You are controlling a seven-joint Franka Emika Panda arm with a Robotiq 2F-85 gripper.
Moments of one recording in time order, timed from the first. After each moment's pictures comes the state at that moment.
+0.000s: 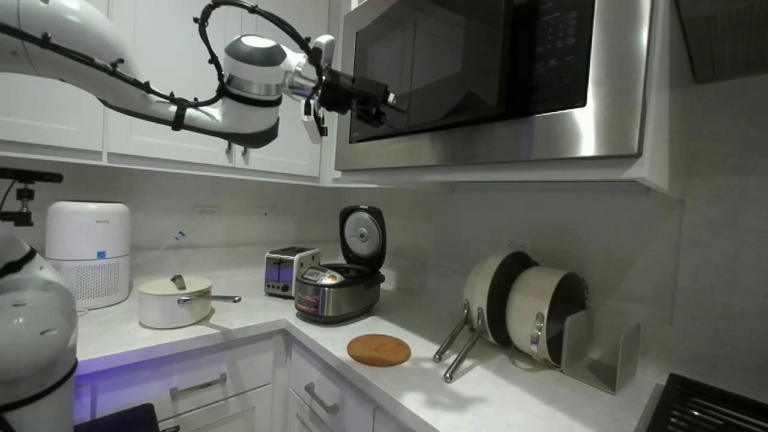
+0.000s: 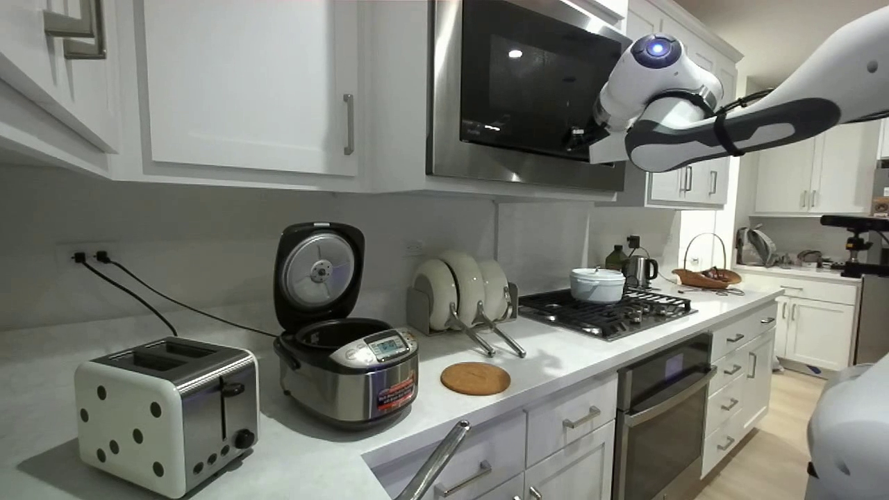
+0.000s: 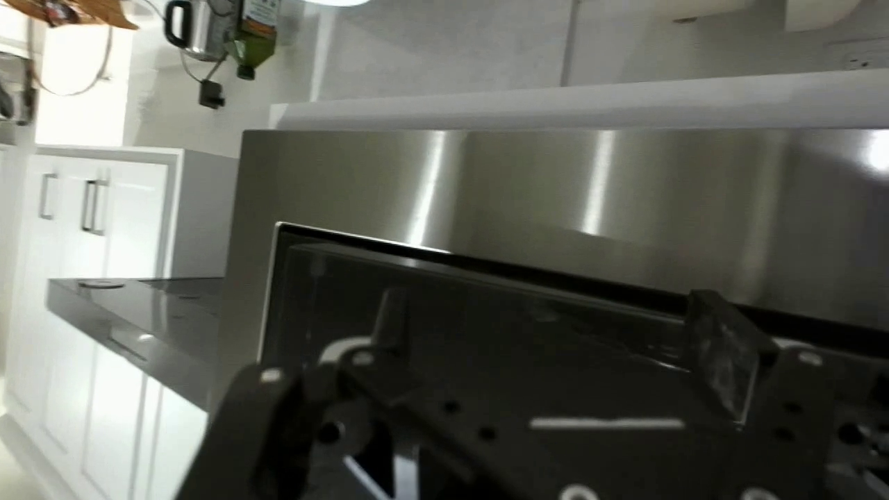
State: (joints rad) arm 0.04 -0.56 -0.32 -2.06 -1.13 2.58 0.85
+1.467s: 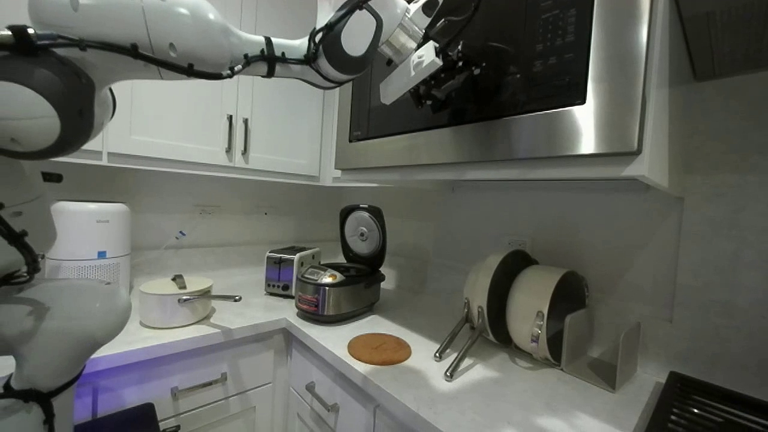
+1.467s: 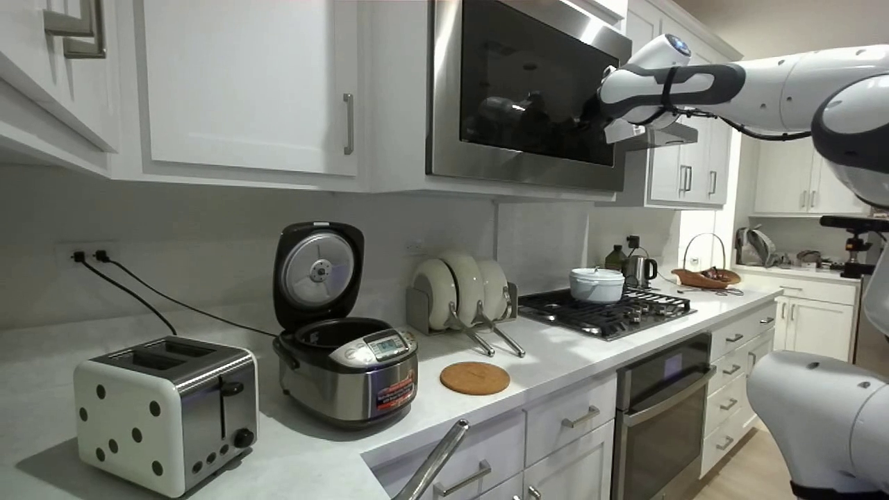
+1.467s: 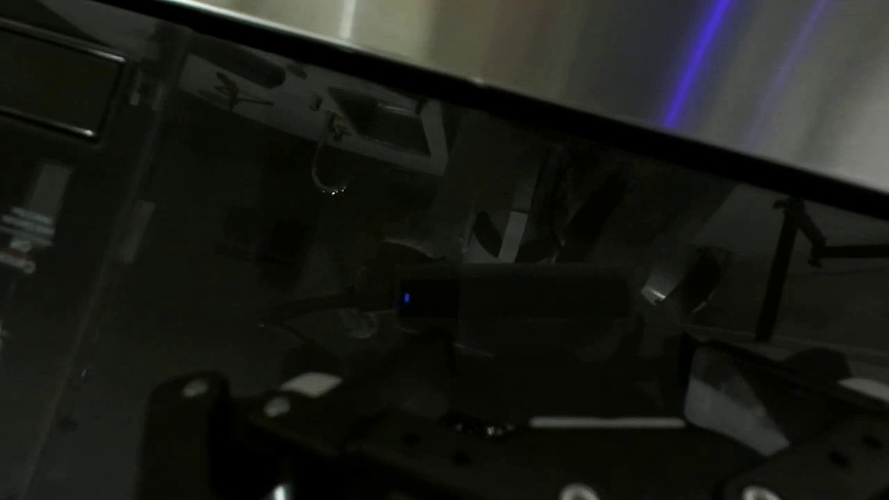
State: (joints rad) arm 1.11 -0.36 -1.33 -1.44 -0.25 2.54 -0.48
